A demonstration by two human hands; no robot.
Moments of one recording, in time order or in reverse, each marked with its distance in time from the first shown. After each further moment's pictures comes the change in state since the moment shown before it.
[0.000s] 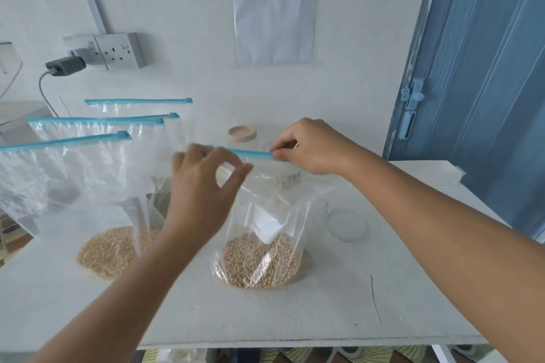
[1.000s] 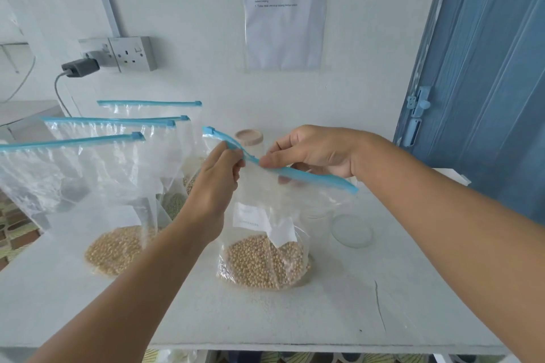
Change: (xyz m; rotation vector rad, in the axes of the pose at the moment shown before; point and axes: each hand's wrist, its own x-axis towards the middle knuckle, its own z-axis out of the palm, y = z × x) left_hand 0.015 0.018 0.001 -0.852 -0.132 -0.516; right_hand -0.003 -0.027 -0.014 0.597 -0.495 0.192
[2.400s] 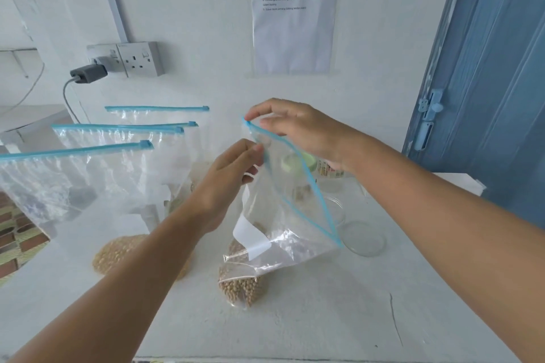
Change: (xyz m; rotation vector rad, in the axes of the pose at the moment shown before) left_hand 0.040 -0.009 -0.017 0.033 -0.311 0.136; right_hand 0.026 -0.025 0.005 -0.113 0.313 -0.361
